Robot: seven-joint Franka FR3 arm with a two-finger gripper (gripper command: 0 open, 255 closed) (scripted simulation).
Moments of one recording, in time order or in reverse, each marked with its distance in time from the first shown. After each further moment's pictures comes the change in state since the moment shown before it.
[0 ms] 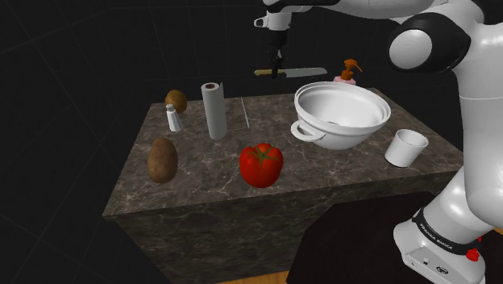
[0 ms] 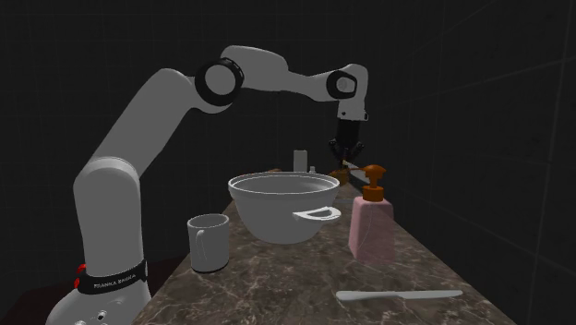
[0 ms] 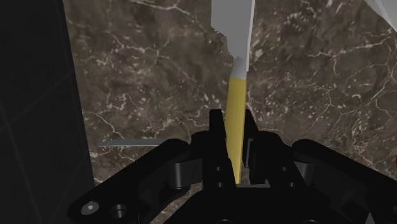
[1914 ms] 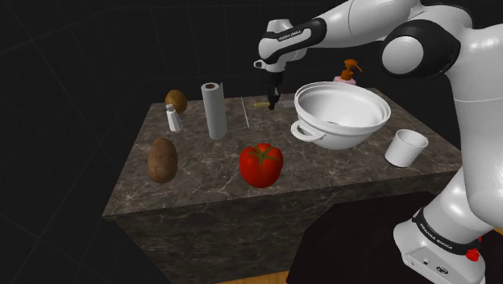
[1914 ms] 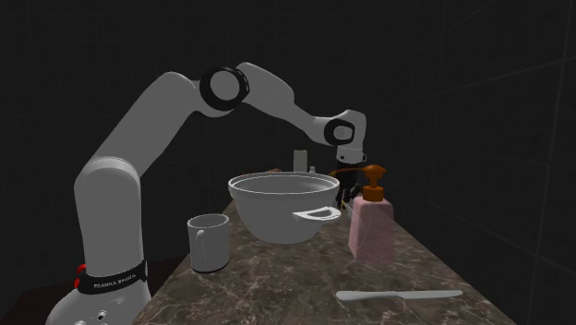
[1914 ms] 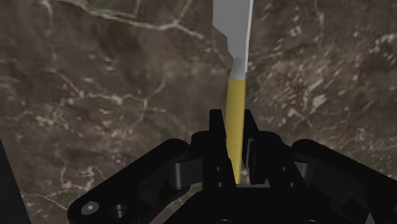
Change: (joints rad) arm 0.019 0.042 0.009 -0.319 0.018 0.357 -0.041
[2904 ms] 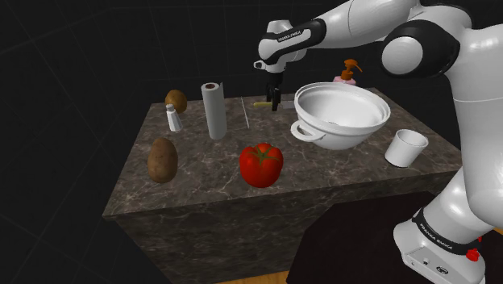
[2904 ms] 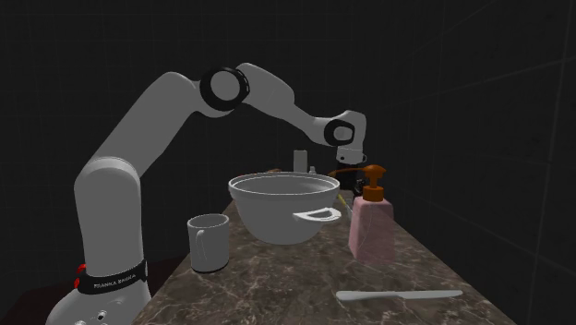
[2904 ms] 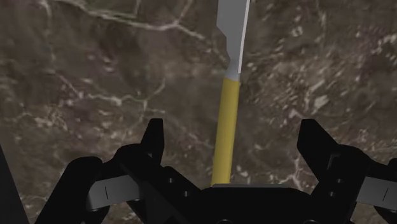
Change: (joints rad) arm 0.000 0.002 0.000 -0.002 0.001 0.004 -0.001
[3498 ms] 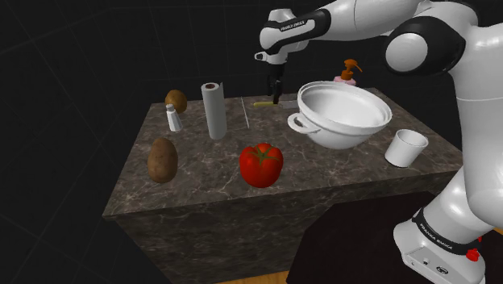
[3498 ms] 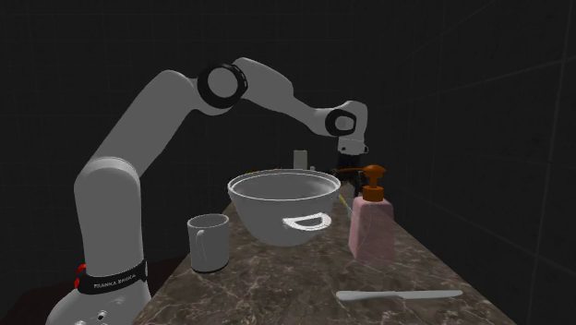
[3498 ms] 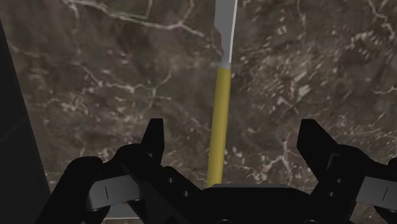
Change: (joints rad) arm -0.006 -0.024 -0.006 0.046 -0.008 -0.067 0.004
